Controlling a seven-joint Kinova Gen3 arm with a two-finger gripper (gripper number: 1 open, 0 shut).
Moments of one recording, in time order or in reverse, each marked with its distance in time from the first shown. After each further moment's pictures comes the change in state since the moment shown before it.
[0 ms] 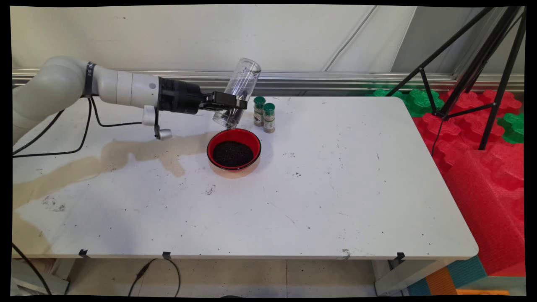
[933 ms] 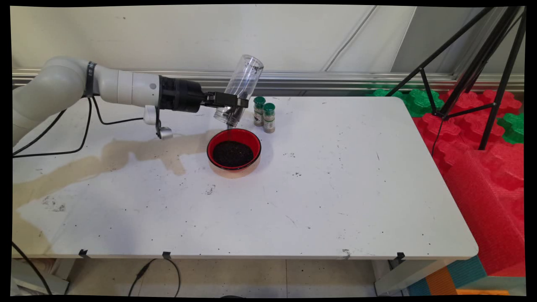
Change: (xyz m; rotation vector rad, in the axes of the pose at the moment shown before) arm -0.002 -0.001 0.001 0.013 -0.017 0.091
